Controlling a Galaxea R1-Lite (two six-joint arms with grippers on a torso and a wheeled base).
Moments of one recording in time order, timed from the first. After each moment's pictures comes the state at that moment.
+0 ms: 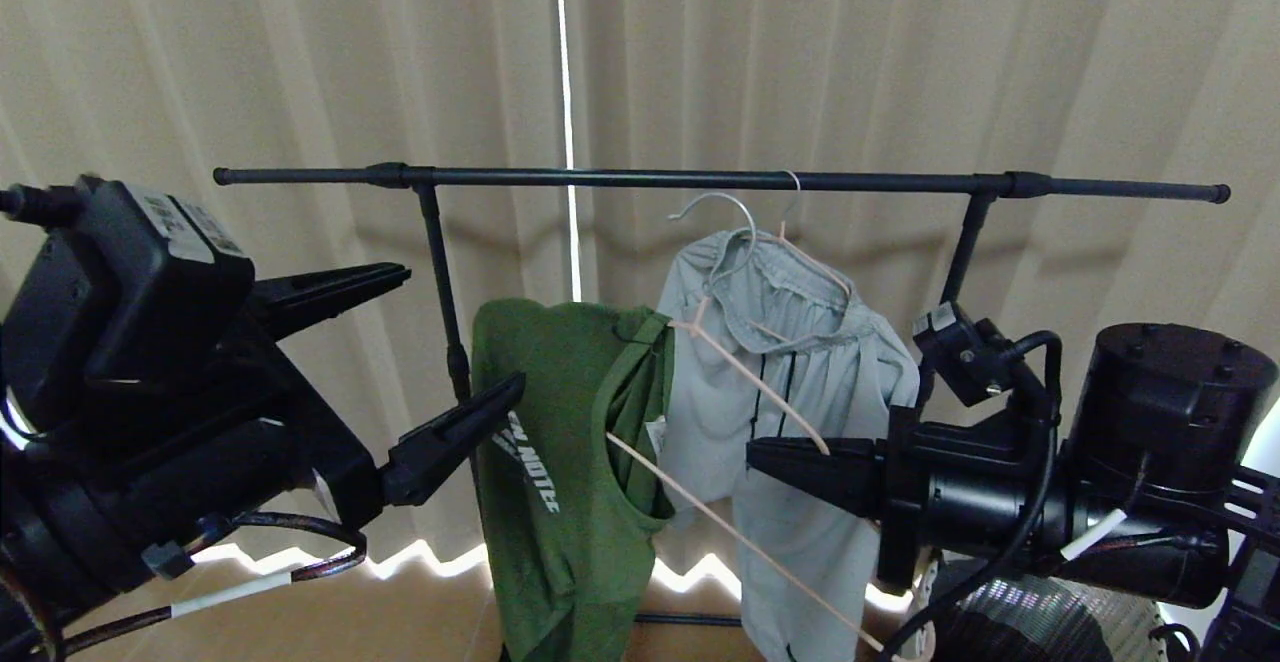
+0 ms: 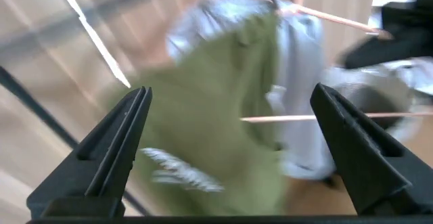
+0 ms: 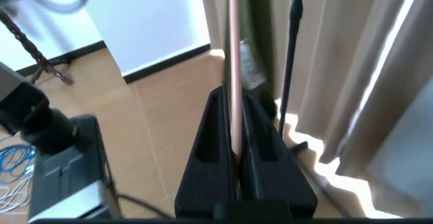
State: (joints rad) left arm -0.62 1.24 -0.53 -0.71 -0.03 0.40; right arm 0.60 1.61 -0.51 -0.88 0.48 0.21
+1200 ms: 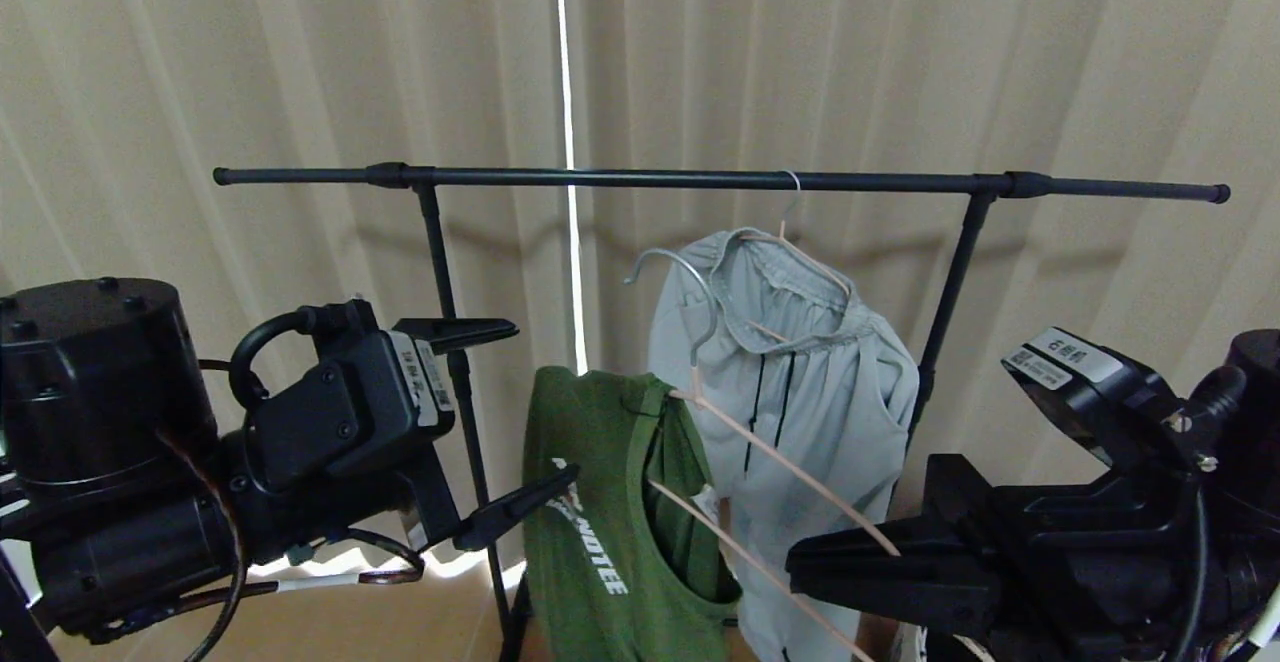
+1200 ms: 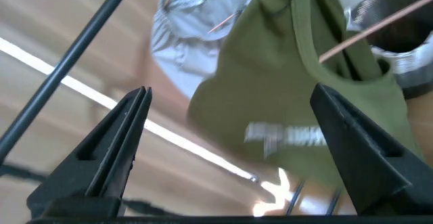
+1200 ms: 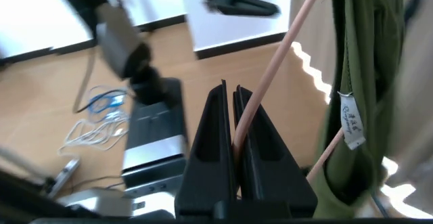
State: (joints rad) left arm -0.53 1.44 -0.54 -0.71 -0.32 0.73; right arm 0.63 1.46 -0.46 -0.82 0.82 0.21
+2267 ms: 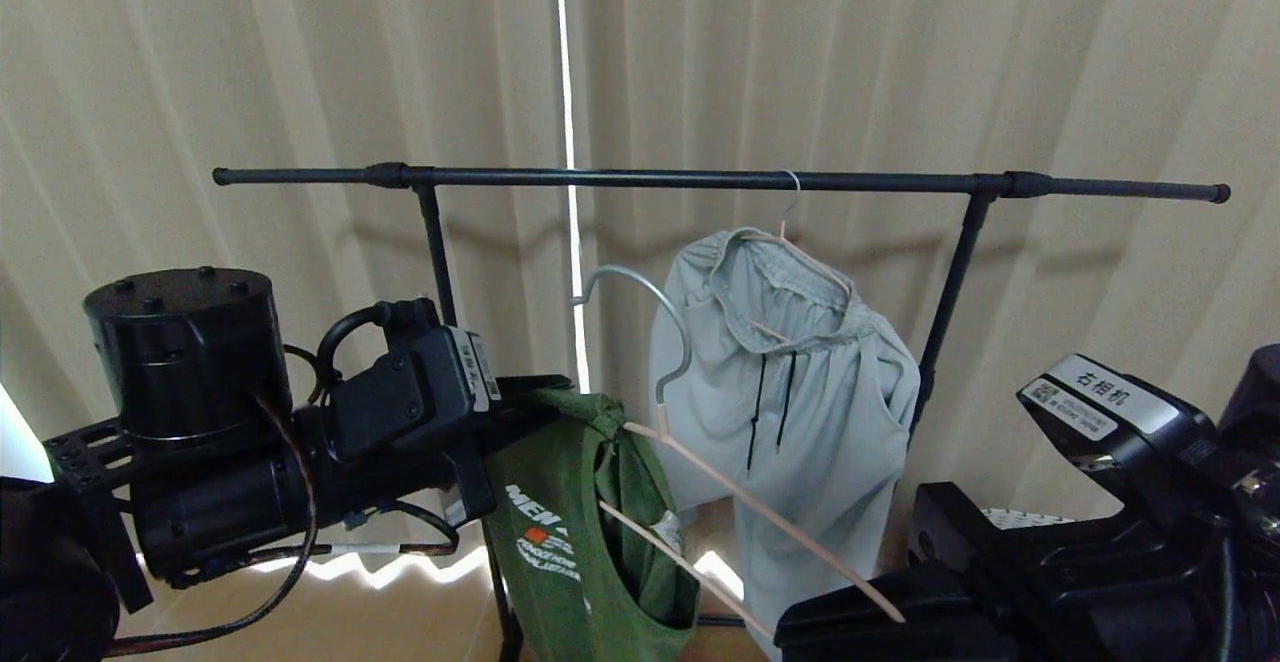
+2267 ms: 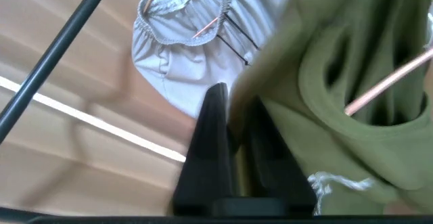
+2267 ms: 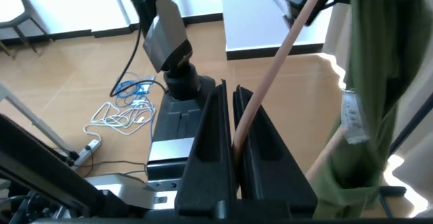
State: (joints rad) left arm -0.50 1.55 -0.60 -0.73 -0.39 0.77; right arm 0.73 1.46 -0.45 -0.86 0.86 0.19
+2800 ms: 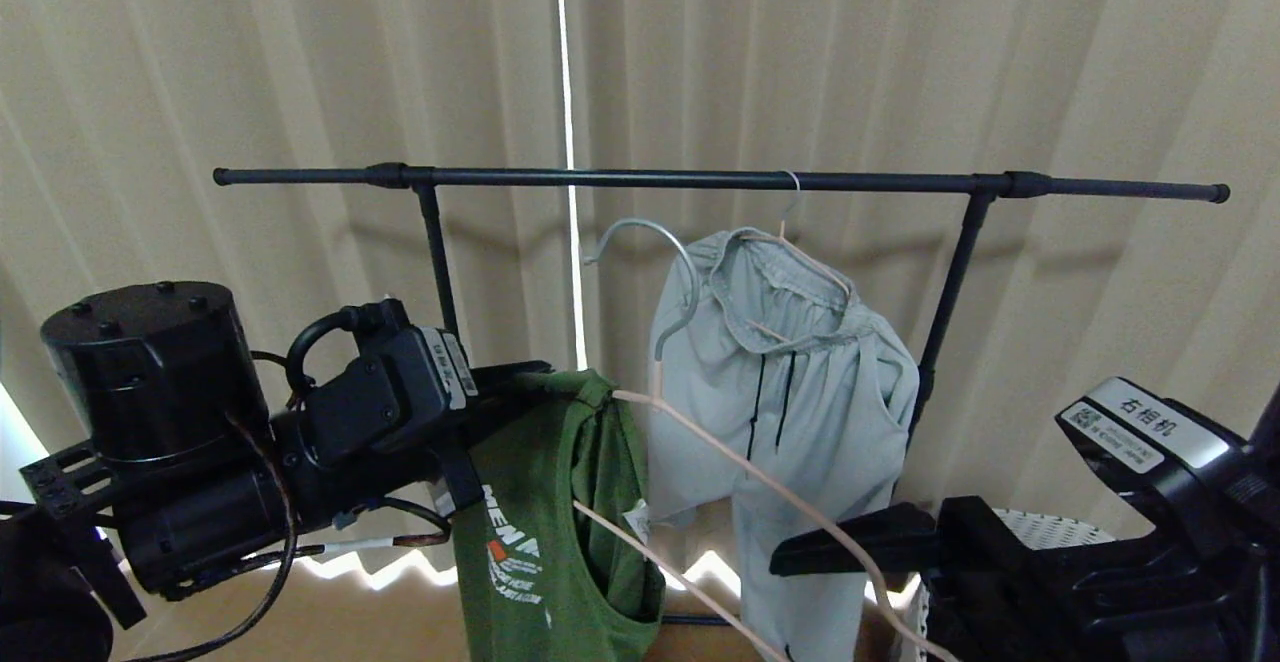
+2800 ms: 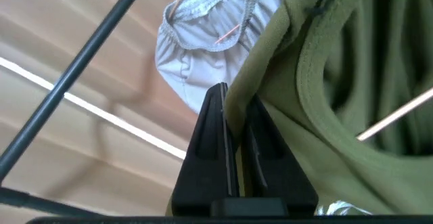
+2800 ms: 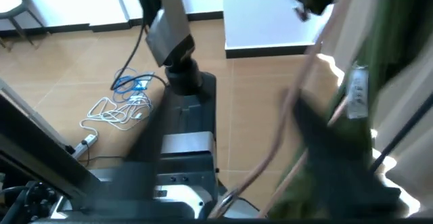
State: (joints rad) left arm -0.48 1.54 -0.53 -0.88 -0.35 0.76; right arm 0.70 1.42 -0.41 -0.86 0.86 0.14
